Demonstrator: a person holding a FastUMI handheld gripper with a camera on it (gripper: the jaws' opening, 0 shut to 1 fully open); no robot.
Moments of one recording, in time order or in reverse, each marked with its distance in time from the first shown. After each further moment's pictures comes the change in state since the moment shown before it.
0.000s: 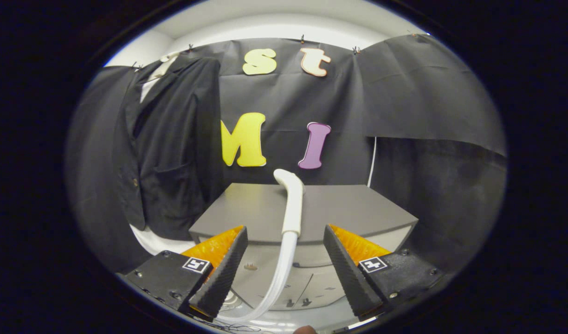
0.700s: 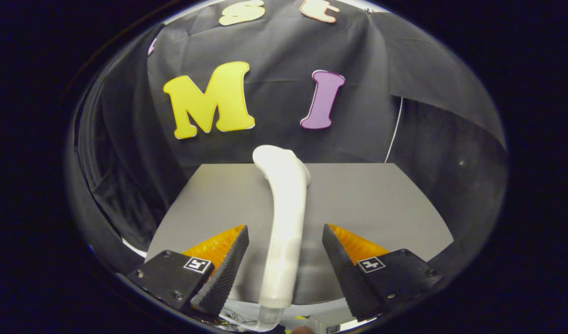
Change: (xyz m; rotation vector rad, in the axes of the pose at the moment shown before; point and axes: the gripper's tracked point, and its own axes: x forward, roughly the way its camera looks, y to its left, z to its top) arm 0.162 -0.017 0.003 -0.027 0.358 -0.010
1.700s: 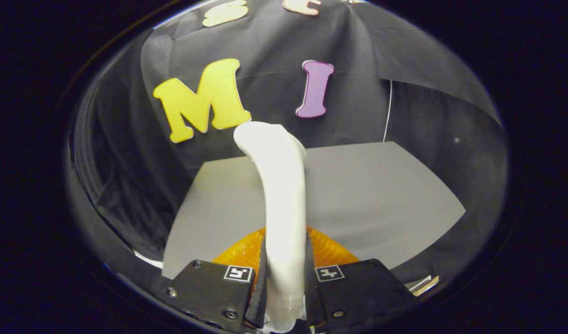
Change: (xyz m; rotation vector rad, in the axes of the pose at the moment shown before) arm -0.043 0.043 -0.009 0.120 -0.052 -0.002
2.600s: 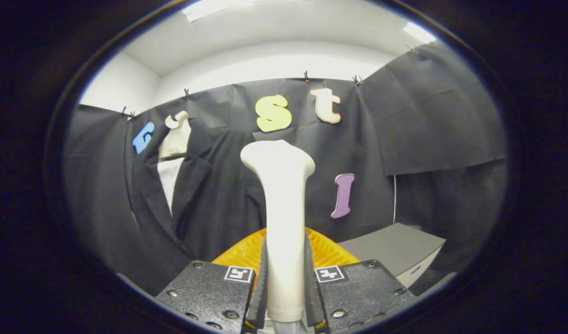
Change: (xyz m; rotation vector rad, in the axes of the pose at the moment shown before) arm -0.240 0.169 0.102 0.025 -0.637 0.116
